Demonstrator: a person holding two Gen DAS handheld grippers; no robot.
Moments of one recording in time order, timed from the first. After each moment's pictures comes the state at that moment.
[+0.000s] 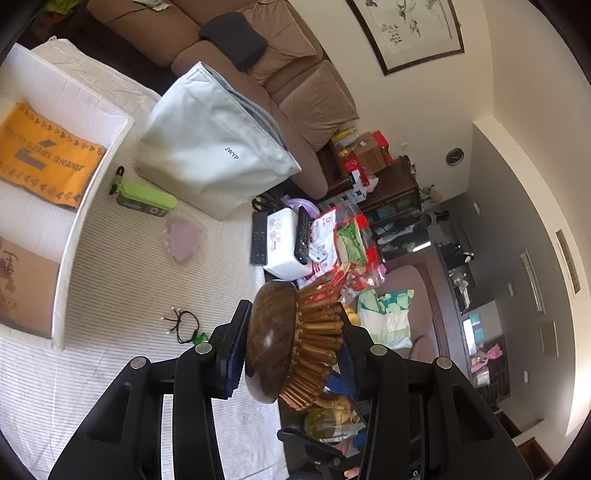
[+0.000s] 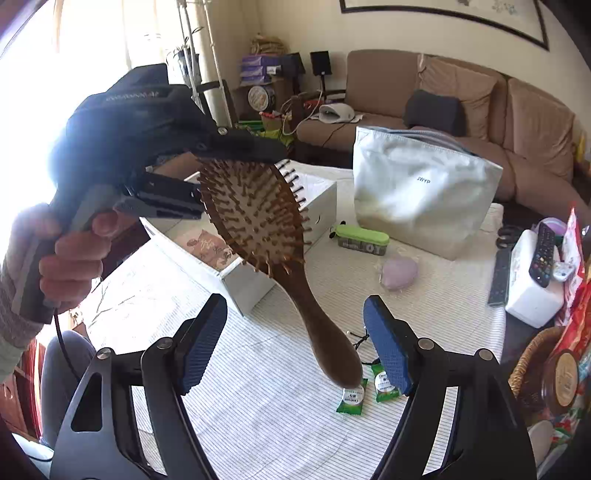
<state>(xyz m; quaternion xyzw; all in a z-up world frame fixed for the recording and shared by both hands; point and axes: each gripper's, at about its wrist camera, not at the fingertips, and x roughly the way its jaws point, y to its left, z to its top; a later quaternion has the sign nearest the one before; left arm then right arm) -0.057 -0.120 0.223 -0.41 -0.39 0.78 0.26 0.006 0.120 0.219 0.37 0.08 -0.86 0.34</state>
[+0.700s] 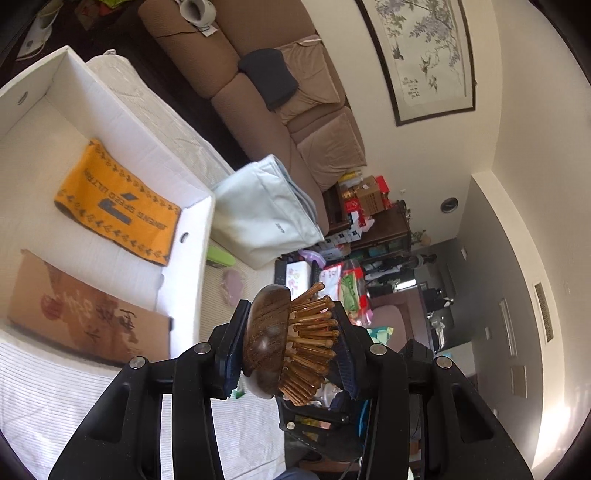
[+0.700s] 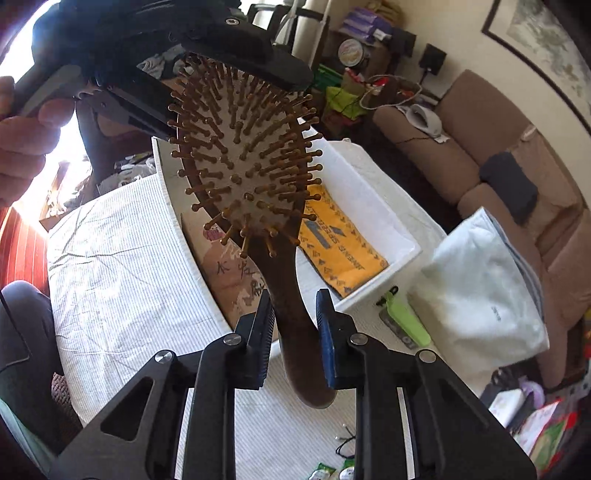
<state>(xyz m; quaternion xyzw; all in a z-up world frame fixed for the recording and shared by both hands) -0.069 -0.332 0.218 -0.39 -0.48 0.75 0.23 -0.056 -0.118 0.211 0.37 0.35 -0.77 0.39</state>
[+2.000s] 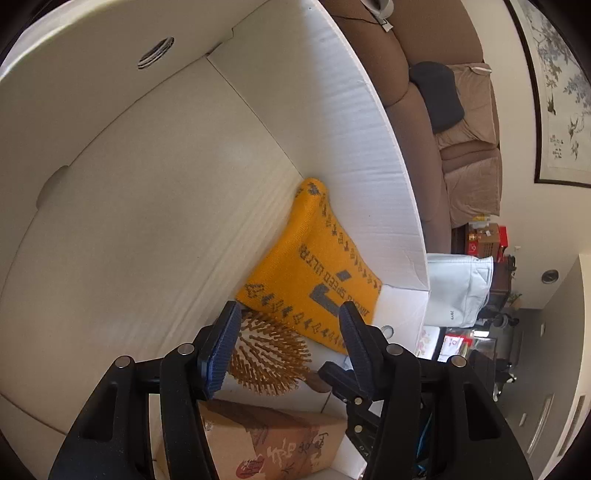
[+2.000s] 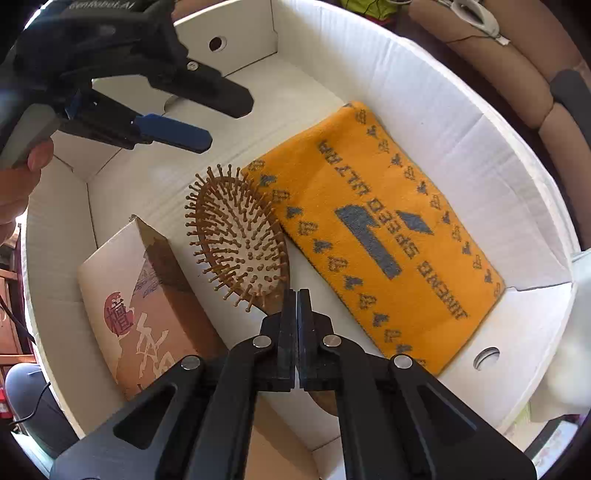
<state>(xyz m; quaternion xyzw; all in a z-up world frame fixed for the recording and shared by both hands) -0.204 -0.444 0.025 -0.53 -0.49 0.69 0.03 -0.202 -0.233 0.040 0.56 0.30 -0.67 0.39</state>
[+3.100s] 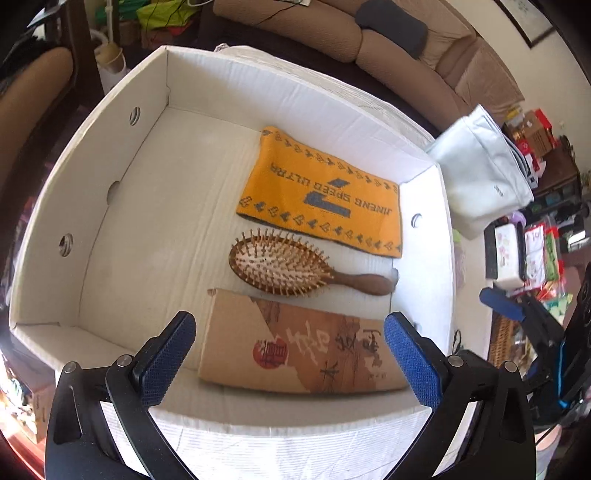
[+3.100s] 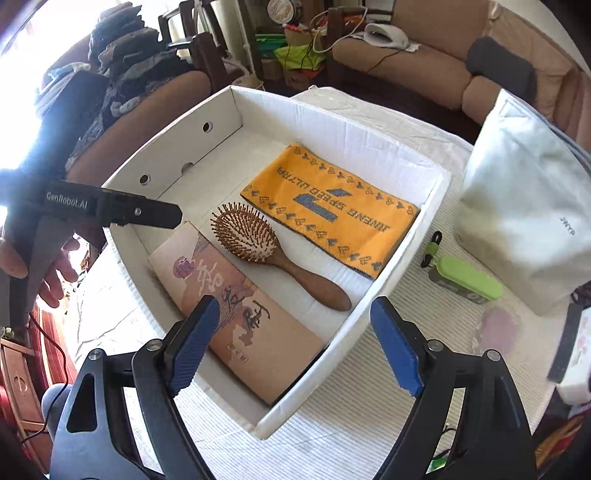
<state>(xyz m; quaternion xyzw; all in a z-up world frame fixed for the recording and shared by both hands) -0.112 -0.350 0.131 -0.57 -0.21 0.79 0.00 -0.135 -0.117 0.162 0.51 0.15 -0.78 0.35</state>
